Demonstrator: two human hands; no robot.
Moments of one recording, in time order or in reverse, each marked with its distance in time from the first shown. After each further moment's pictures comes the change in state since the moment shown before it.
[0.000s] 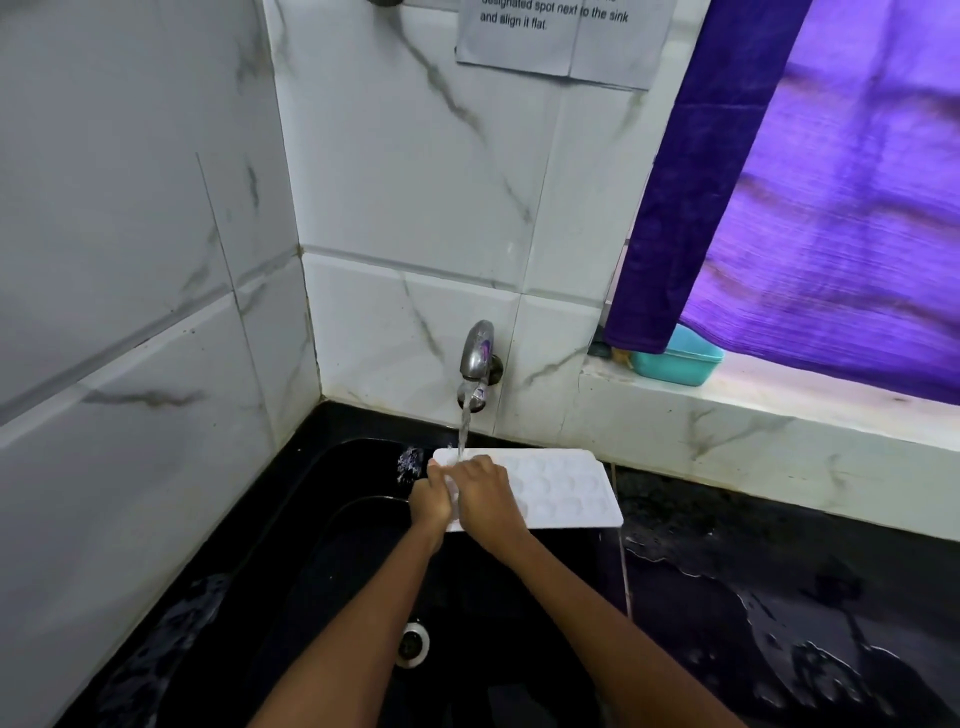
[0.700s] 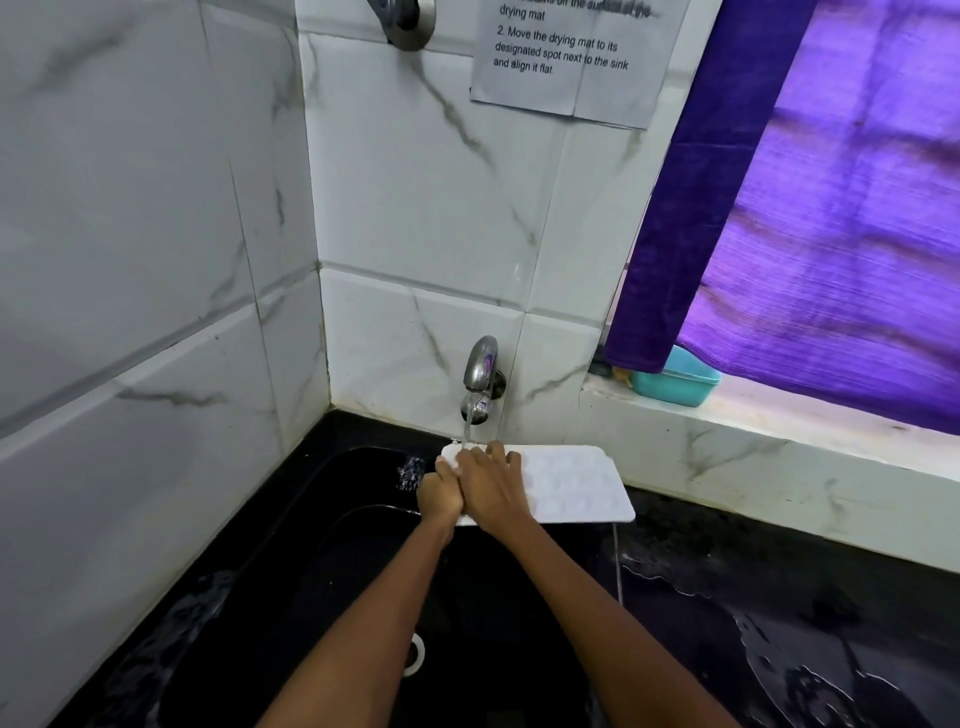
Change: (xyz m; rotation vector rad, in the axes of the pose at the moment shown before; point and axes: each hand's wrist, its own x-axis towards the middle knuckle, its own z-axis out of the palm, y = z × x) left_hand -0.018 0.025 0.001 0.089 0.059 0.056; right_hand 0.007 -0.011 -0.040 -0.146 -0.045 0.073
